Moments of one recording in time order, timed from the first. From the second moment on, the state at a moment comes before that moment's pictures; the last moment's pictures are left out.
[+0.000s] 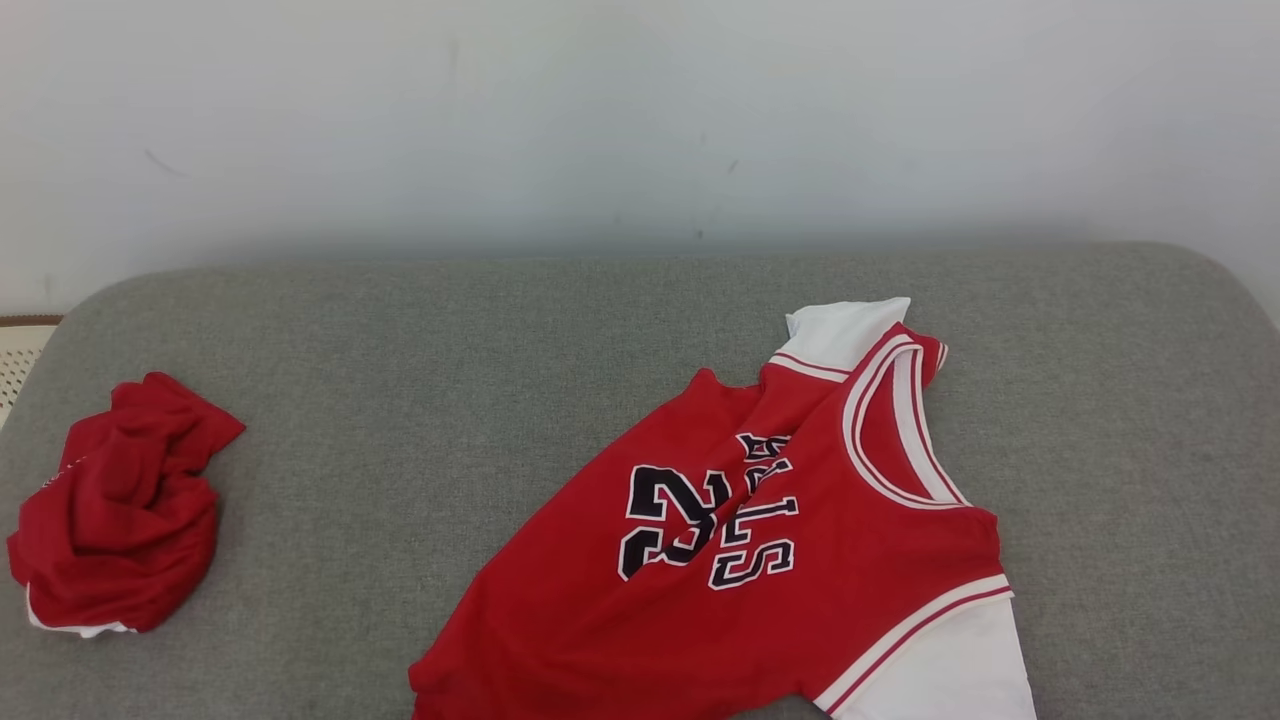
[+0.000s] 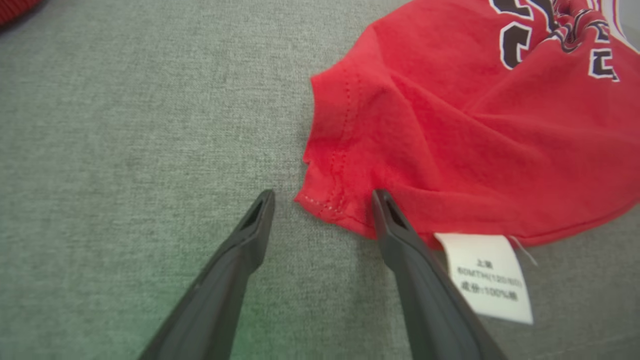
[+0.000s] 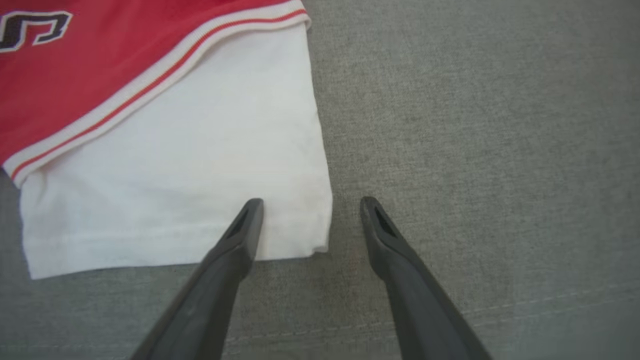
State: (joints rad) left arm -0.17 0.06 -0.21 0.63 -0.20 0.00 -0.26; right arm 0.09 -0.14 0.06 0.38 0.15 0.13 -0.03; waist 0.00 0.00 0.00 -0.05
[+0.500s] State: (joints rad) left arm -0.19 0.05 -0.23 0.66 -0.23 -0.01 -0.26; right arm 0.01 -0.11 0.06 0.53 0.16 0.13 -0.09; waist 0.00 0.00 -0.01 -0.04
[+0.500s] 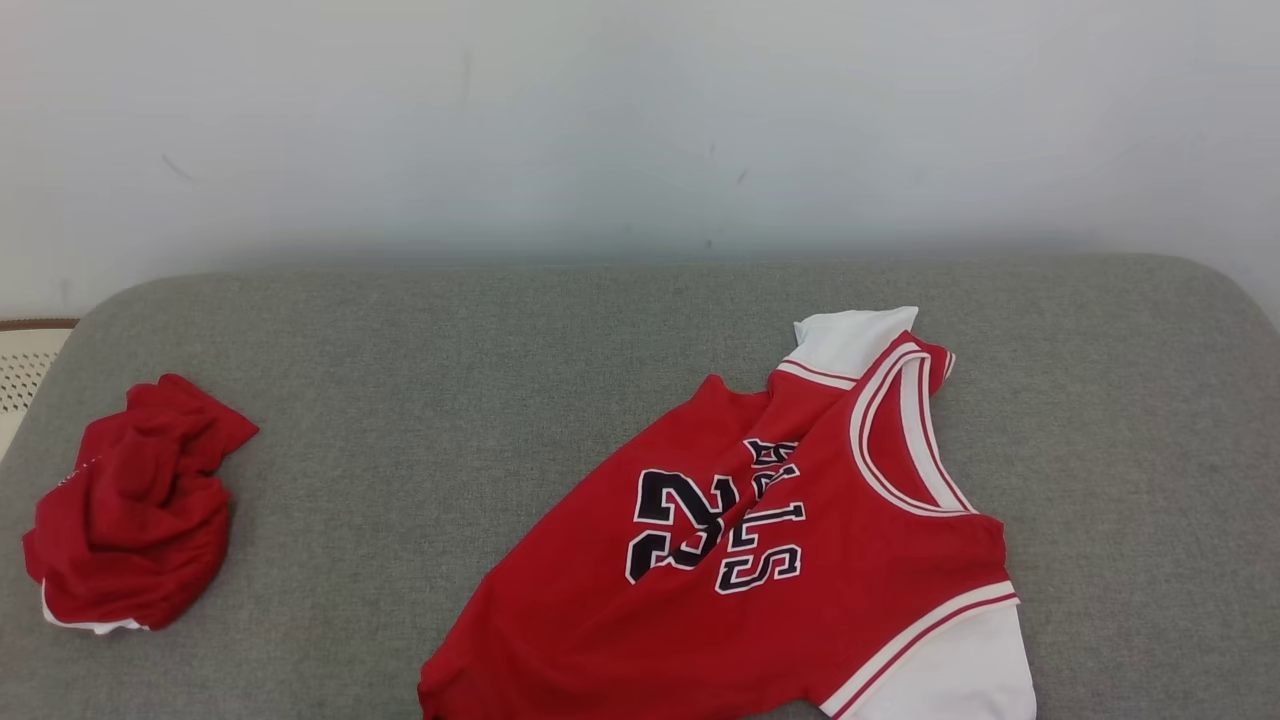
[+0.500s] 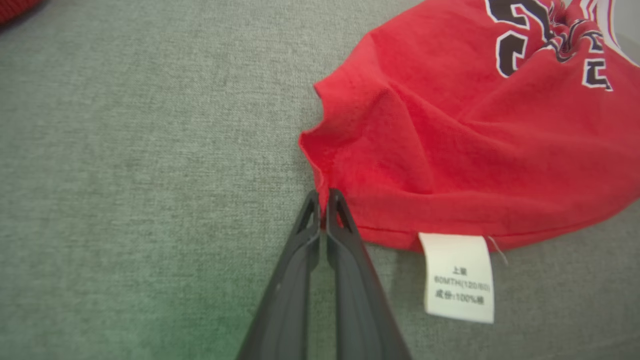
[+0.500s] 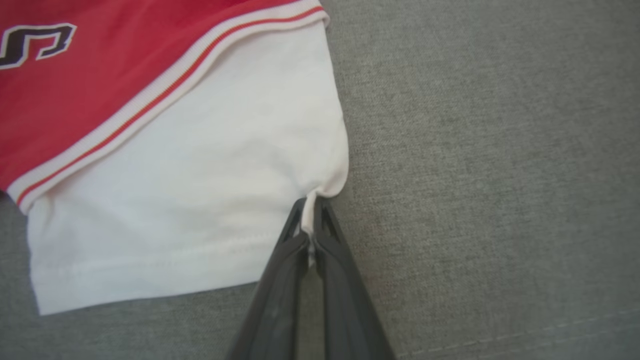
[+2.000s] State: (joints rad) left arm -1.47 0.26 -0.27 0.59 -0.24 -0.13 0.16; right arm -1.39 -0.25 0.10 0.63 0.62 0.13 0.20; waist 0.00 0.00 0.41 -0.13
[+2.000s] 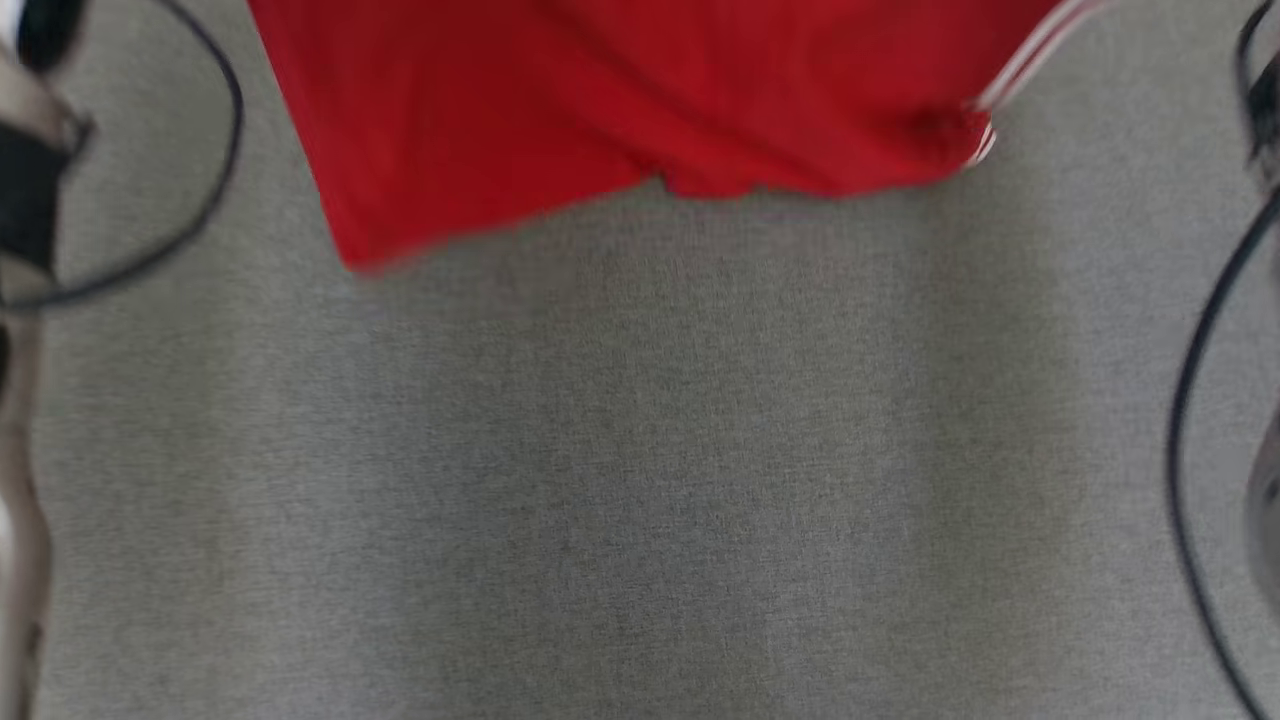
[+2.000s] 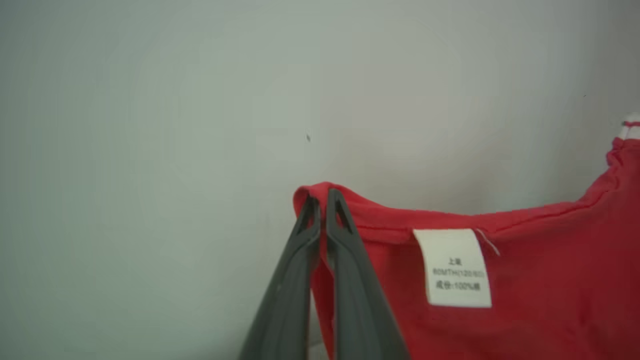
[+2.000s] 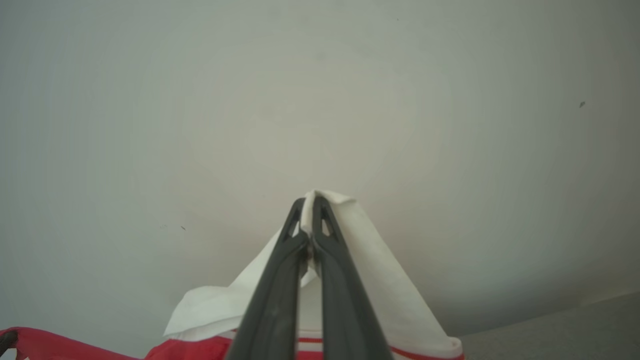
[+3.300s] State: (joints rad) left arm -1.97 0.12 -0.38 1.19 -0.34 -0.13 -0.24; right arm -1.89 -0.30 0.50 0.96 0.66 0.13 -0.08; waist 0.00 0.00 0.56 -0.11
